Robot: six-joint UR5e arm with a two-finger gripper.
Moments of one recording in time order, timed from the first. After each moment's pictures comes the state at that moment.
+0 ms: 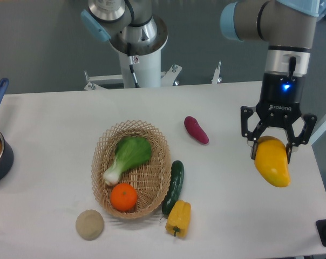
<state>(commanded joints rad) 2.80 -1.86 -1.50 -0.75 0.94 0.82</state>
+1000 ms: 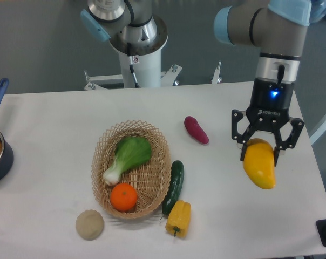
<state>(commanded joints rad) 2.74 -1.86 -1.58 -0.75 1.04 0.89</state>
